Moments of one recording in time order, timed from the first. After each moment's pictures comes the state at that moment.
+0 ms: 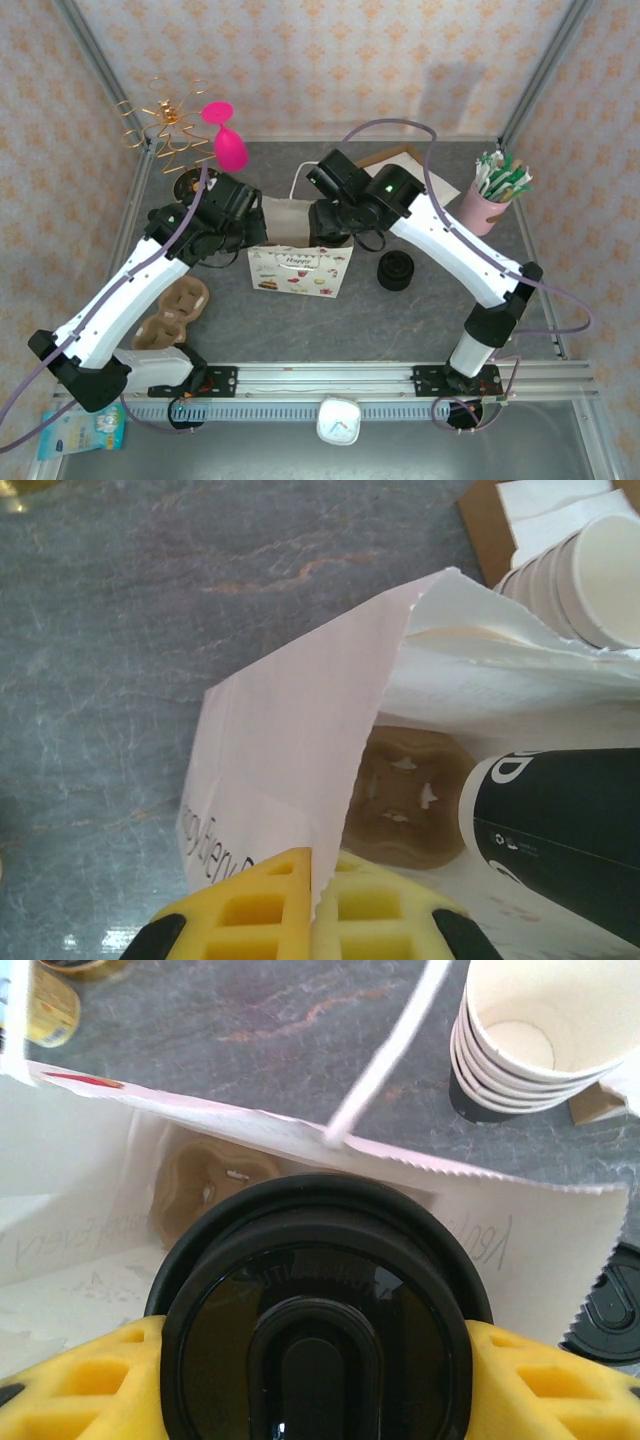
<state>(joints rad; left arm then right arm) -0.59 1.21 1.41 -1.16 -0.18 -0.81 0.91 1.68 1.96 -1.35 0.18 0.69</state>
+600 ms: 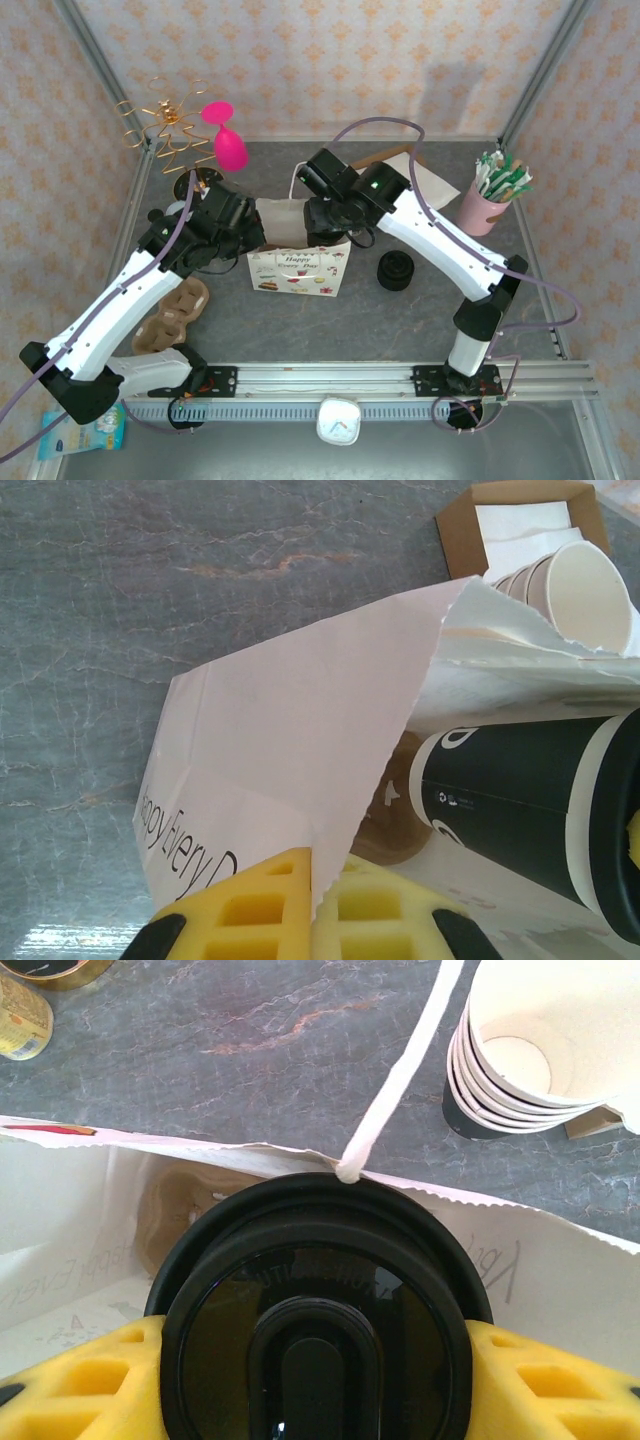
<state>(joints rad) -0.59 1.14 1.33 -1.07 -0.15 -0.90 0.91 1.75 2.02 -1.35 0.22 0.69</state>
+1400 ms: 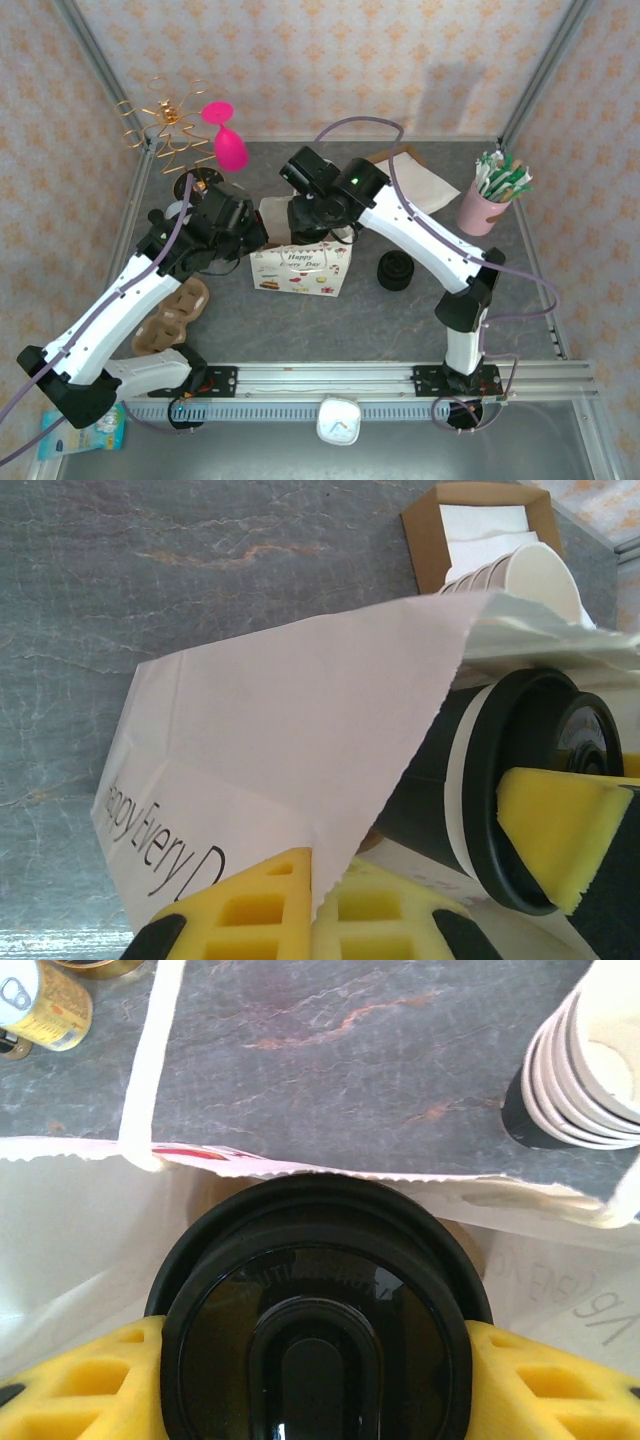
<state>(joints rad) -0.59 1.12 1.29 -1.02 -0.09 -0.94 0.94 1.87 2.15 -1.36 0.17 0.69</state>
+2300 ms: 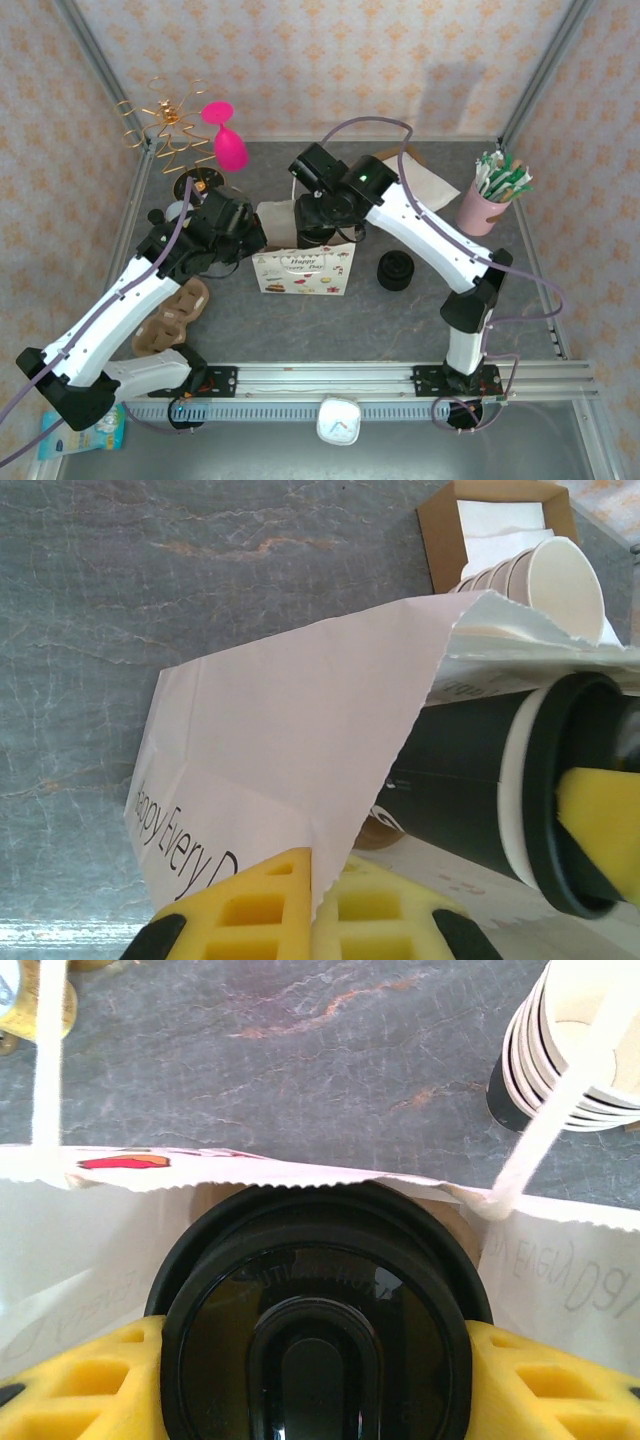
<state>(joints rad) -0.59 1.10 1.26 -1.02 -0.10 -0.95 0.91 1.84 2.11 -1.38 0.15 0.69</state>
